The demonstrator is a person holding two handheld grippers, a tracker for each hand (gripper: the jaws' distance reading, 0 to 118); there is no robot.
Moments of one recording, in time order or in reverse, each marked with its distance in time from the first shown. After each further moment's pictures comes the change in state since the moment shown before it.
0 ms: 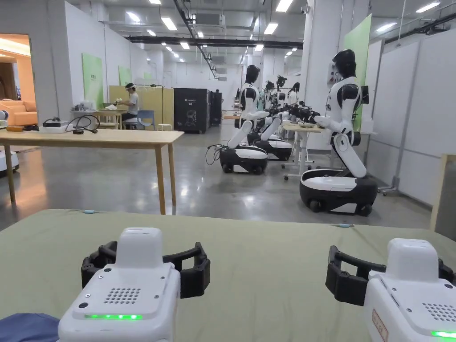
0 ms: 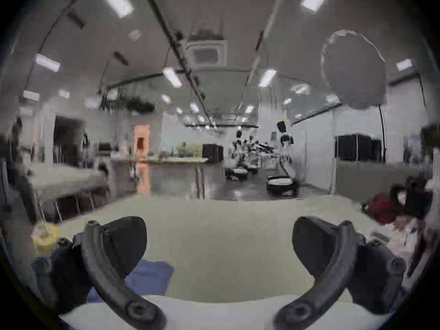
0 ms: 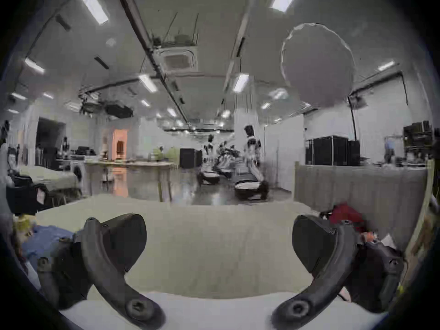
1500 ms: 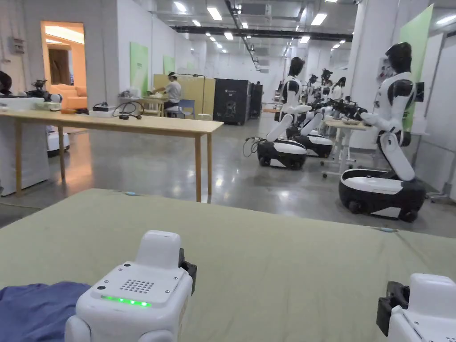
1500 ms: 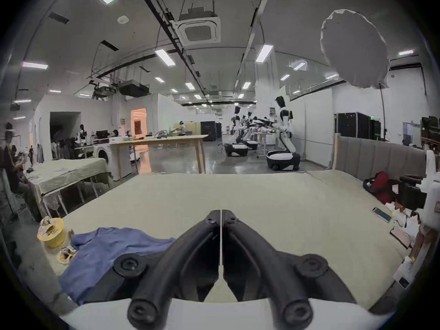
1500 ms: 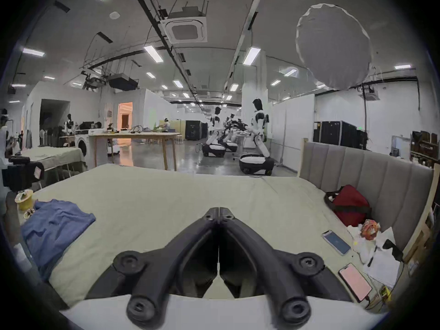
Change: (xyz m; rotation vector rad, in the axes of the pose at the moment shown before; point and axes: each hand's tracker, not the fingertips) left arm -0.053 -0.028 -0.004 -0.203 0.010 0.016; right arm -0.030 -0.038 -0.016 -0.183 0.079 0.050
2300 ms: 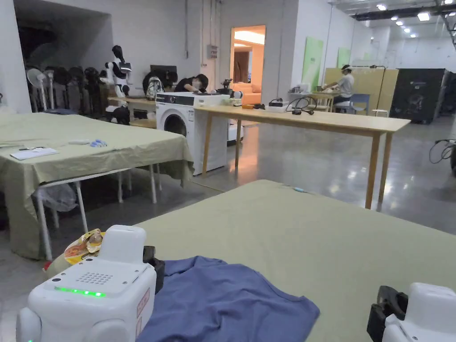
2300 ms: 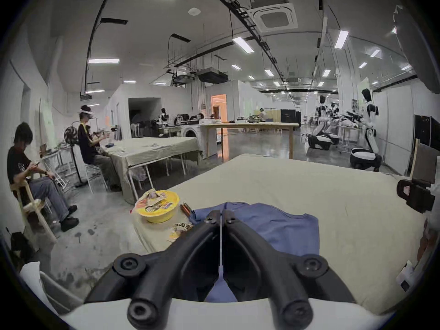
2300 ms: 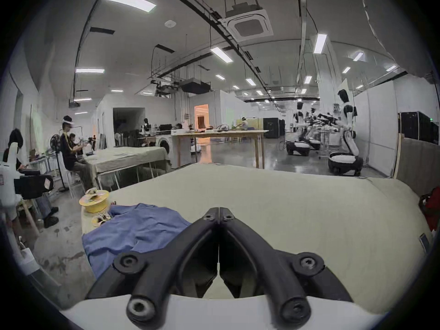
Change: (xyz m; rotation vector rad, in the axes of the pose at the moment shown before) left arm -0.219 -0.030 0.093 -0.092 0.526 0.101; right arm -0.237 0.005 -0.037 0.000 0.548 -0.012
